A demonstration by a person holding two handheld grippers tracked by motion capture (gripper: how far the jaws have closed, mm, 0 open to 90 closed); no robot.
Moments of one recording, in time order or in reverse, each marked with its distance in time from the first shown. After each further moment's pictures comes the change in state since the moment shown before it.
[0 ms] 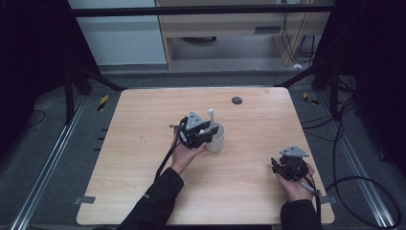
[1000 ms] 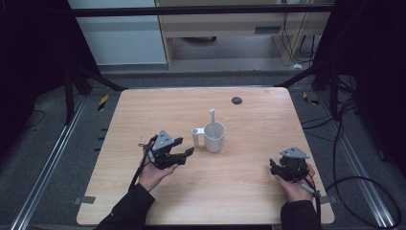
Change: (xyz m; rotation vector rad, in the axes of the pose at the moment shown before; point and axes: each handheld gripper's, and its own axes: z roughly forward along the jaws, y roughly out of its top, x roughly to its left) left arm 0.024 -0.055 -0.094 0.078 0.003 -0.018; right arm 0.003 -0.001 -0.004 -0.017 -0.006 0.016
